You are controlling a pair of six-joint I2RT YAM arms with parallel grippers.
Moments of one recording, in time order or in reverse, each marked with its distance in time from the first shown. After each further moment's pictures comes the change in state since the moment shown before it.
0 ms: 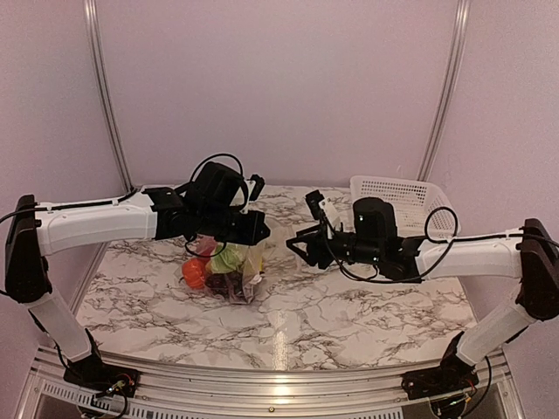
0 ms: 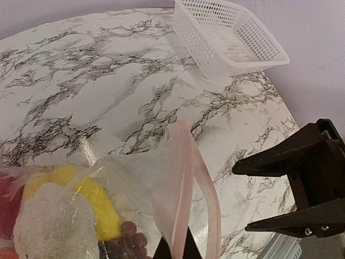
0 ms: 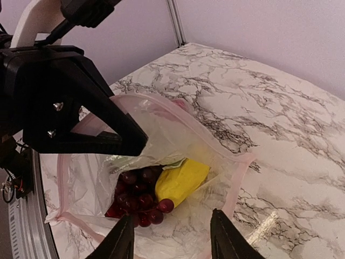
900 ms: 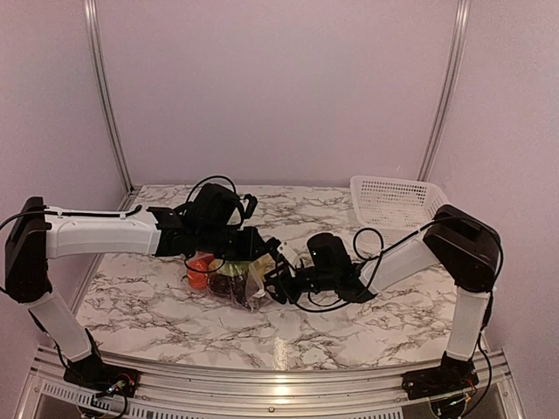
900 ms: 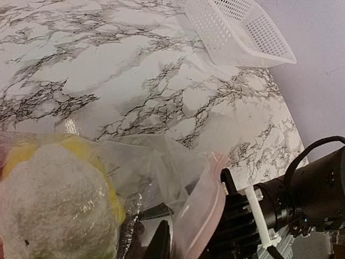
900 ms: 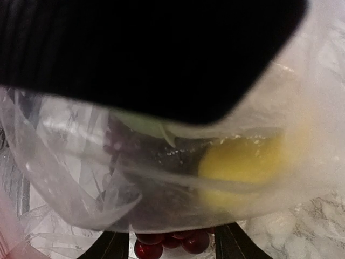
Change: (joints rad) left arm 0.014 0.000 -0.169 0.158 0.043 -0.137; right arm 0.076 0.475 0.085 0.247 -0.174 -0.073
